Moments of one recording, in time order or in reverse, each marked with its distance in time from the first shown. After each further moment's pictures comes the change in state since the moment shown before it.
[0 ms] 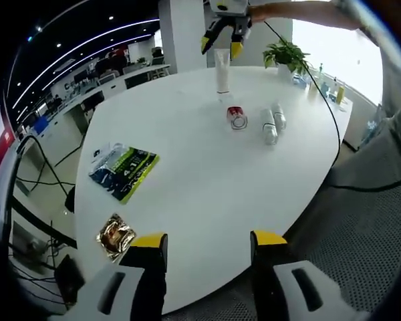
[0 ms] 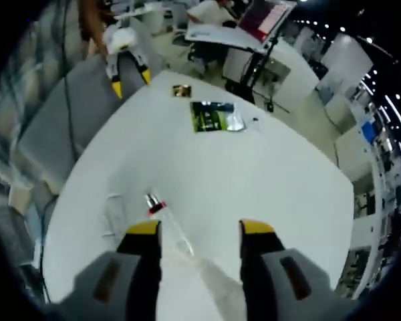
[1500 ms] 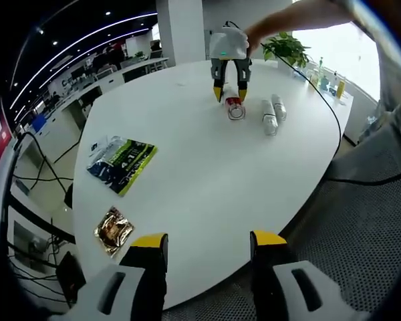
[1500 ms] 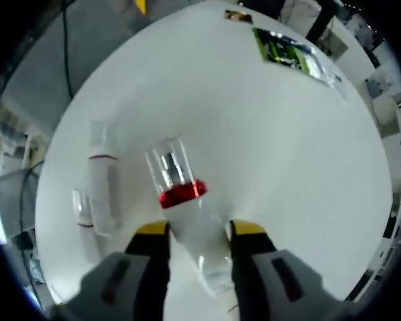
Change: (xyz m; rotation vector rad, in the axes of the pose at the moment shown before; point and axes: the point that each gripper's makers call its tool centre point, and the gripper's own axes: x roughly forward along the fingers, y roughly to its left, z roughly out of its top) left arm 0.003 0.000 -0.010 0.007 0.054 -0.003; right arm 0.123 0.047 -0.065 -0.135 0.250 0.195
